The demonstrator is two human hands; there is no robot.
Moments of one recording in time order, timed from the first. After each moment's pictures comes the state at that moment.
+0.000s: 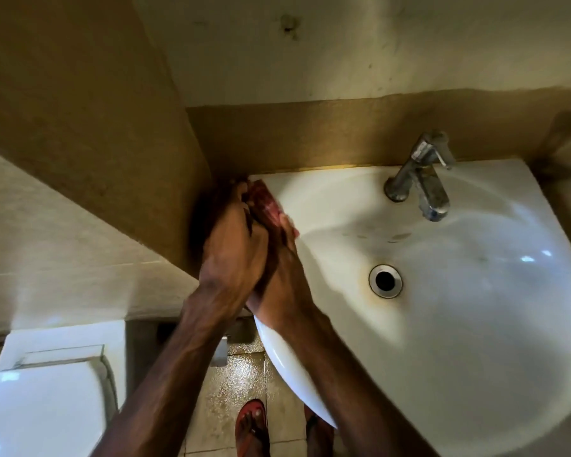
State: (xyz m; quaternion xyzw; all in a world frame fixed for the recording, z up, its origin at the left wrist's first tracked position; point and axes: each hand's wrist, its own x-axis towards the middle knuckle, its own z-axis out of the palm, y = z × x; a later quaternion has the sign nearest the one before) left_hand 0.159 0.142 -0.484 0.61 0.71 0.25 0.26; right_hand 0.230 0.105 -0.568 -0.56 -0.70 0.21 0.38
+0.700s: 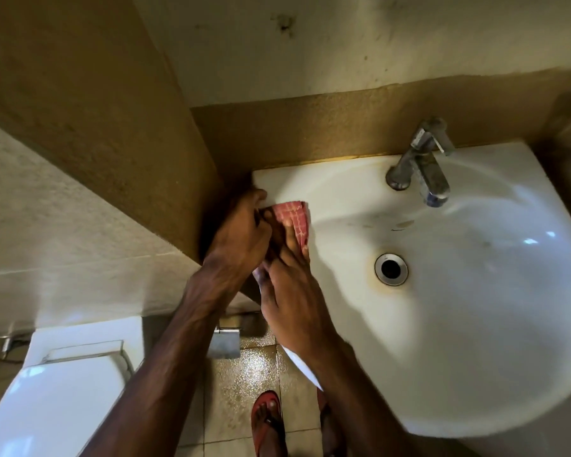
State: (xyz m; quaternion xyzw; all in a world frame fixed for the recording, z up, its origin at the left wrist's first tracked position) left_hand 0.149 0.151 -0.484 0.64 0.66 0.15 0.36; right_hand 0.236 0.064 -0.563 -0.63 -0.68 0.28 0.27
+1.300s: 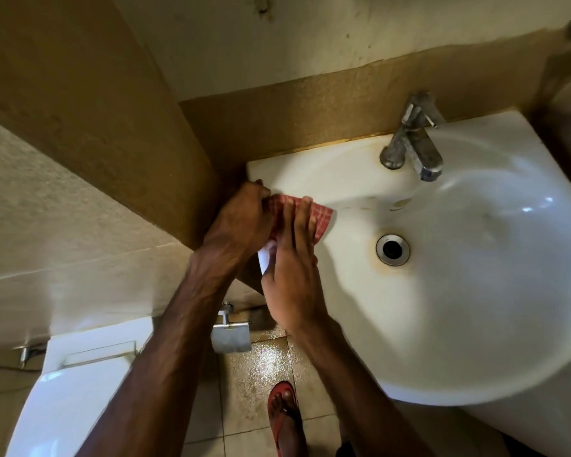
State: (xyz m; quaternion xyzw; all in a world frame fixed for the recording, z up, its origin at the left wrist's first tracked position) left_hand 0.155 0.165 -0.497 0.70 0.65 0.06 0.29; right_hand 0.226 0.073 -0.552 -0.70 -0.57 0.31 0.30
